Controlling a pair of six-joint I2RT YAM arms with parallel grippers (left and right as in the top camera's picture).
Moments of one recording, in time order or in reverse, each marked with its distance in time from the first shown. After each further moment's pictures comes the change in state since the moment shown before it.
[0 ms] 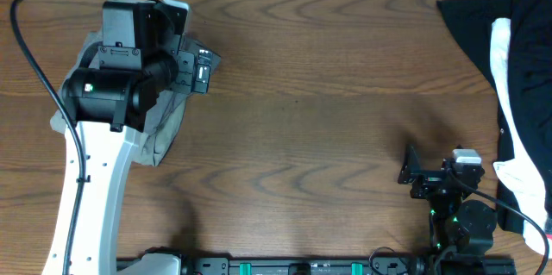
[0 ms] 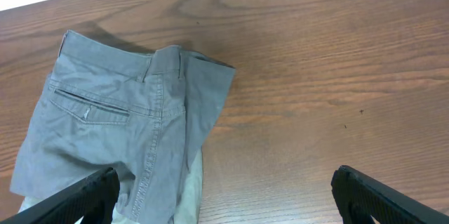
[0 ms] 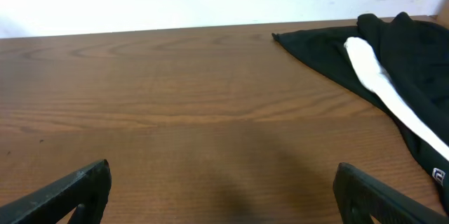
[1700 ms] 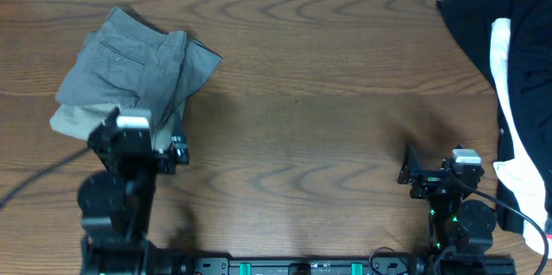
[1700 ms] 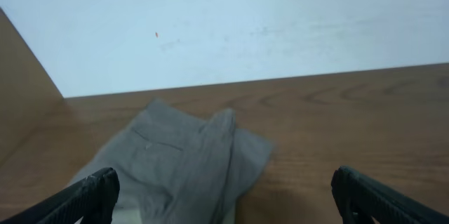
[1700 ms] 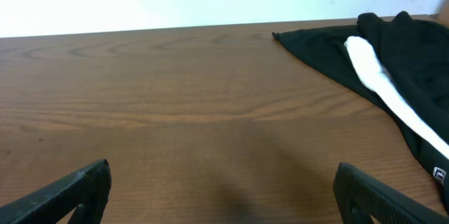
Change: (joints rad) left arm 0.126 -0.956 -0.959 0.674 0.001 -0.027; right arm 0.000 0.000 -0.003 0.001 0.000 0.000
